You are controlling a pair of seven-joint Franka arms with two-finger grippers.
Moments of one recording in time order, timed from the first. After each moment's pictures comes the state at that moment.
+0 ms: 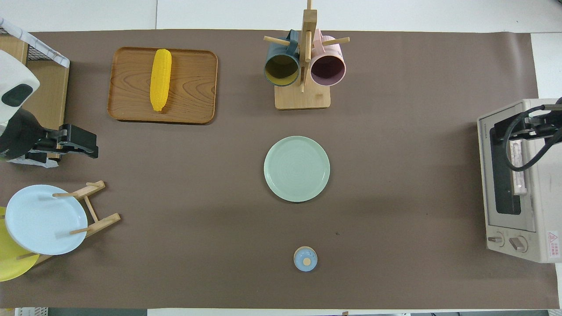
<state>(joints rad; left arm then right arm) -0.08 -0.04 -0.08 -1.60 -0.03 1.46 -0.18 -0.03 0.02 -0.01 -1.57 -0.03 1.49 0.01</state>
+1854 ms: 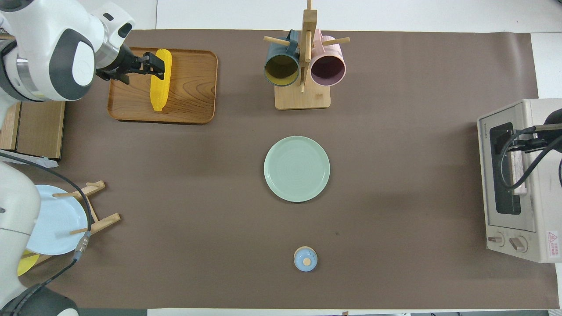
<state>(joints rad) -0.10 0.74 -0.09 -1.16 -0.02 1.97 -0.12 -0.11 -0.10 -0.01 -1.94 -0.03 1.80 -0.10</state>
